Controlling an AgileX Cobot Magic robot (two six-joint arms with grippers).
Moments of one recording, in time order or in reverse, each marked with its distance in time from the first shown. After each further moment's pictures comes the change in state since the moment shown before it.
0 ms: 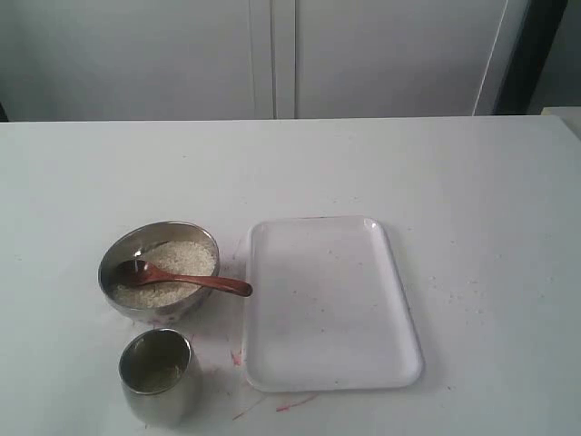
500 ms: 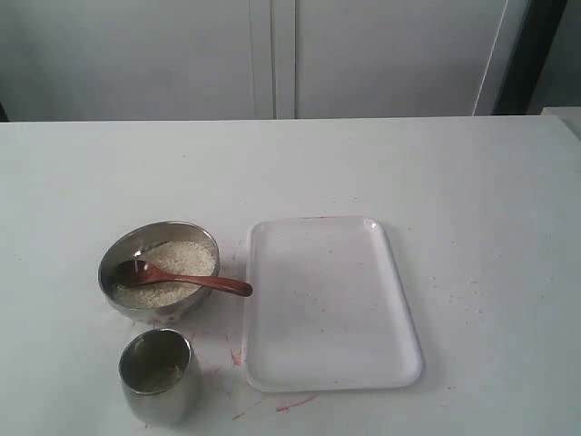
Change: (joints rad) left arm 0.000 0.000 0.000 0.000 0.000 0.000; right arm 0.023 0.484 -0.575 -1.319 -0.416 0.938
